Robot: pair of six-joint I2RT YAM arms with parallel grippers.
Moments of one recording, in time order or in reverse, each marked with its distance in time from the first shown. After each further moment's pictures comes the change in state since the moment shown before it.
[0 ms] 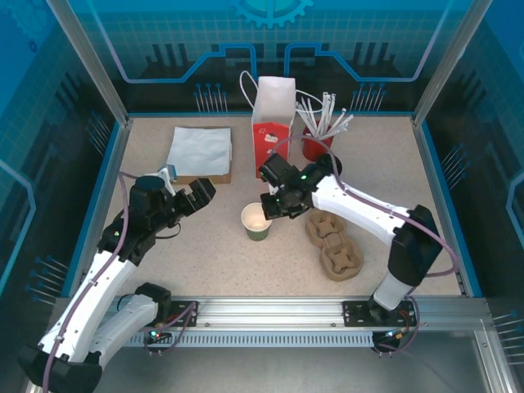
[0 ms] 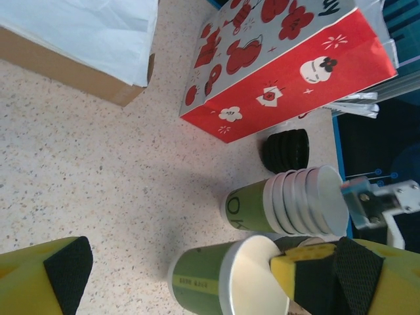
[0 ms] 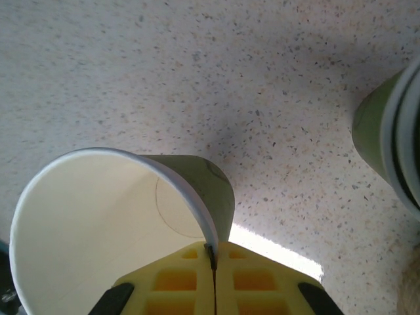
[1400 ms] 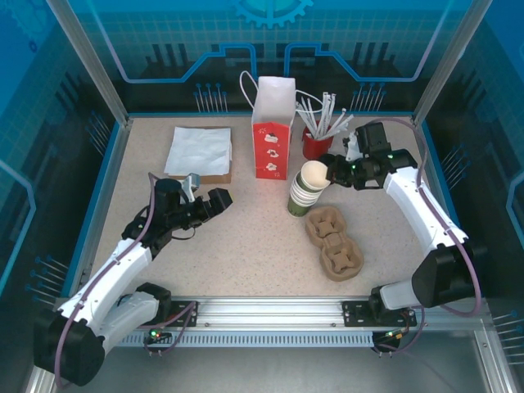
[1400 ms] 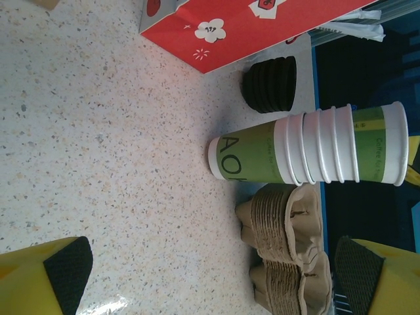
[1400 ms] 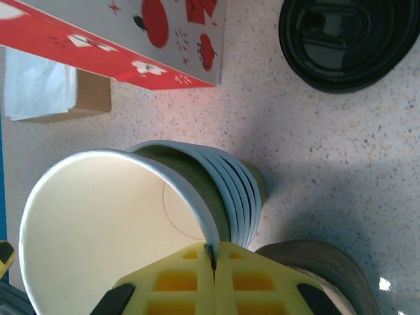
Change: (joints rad) left arm 0.000 0.141 -0.177 0.278 0.266 -0.024; right arm -0.620 -0.273 -0.121 0.026 -0.299 -0.069
